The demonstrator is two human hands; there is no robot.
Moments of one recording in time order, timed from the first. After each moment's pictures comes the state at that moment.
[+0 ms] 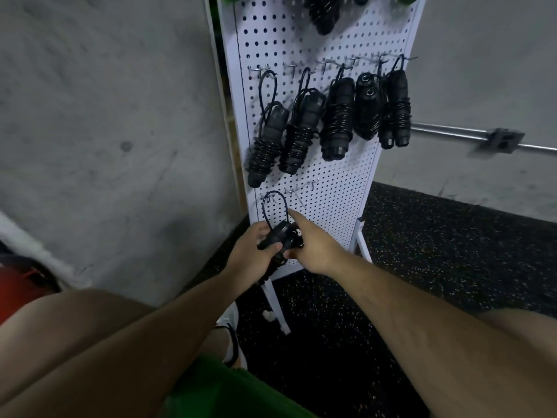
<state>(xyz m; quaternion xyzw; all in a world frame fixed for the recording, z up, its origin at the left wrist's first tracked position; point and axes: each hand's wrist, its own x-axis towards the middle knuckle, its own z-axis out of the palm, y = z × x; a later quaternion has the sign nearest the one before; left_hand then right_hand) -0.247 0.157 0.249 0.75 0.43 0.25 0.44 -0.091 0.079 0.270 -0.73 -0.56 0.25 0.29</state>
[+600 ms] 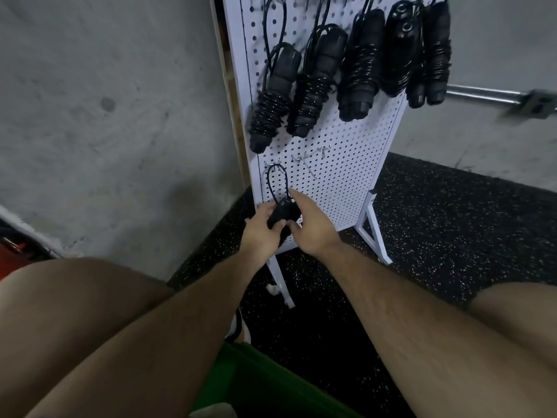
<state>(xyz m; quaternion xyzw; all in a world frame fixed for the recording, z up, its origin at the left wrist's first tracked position) -0.220 0.187 0.180 0.73 0.46 0.25 0.44 -0.097 0.110 0.207 -0.74 -0.53 0.19 0.35</state>
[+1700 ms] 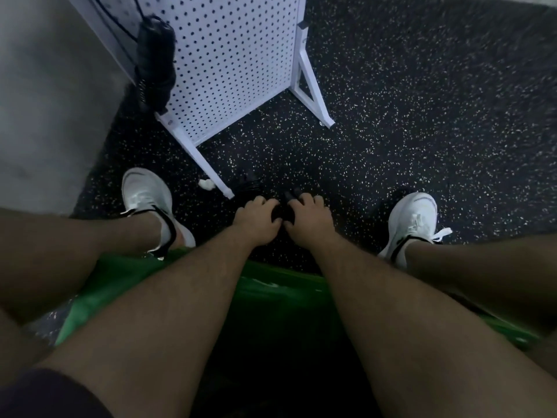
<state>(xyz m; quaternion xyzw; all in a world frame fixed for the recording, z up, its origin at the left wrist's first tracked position) -0.188 0.038 0.002 0.90 0.29 -0.23 0.24 -0.093 -0.080 0.004 -0.88 -0.40 0.27 0.00</state>
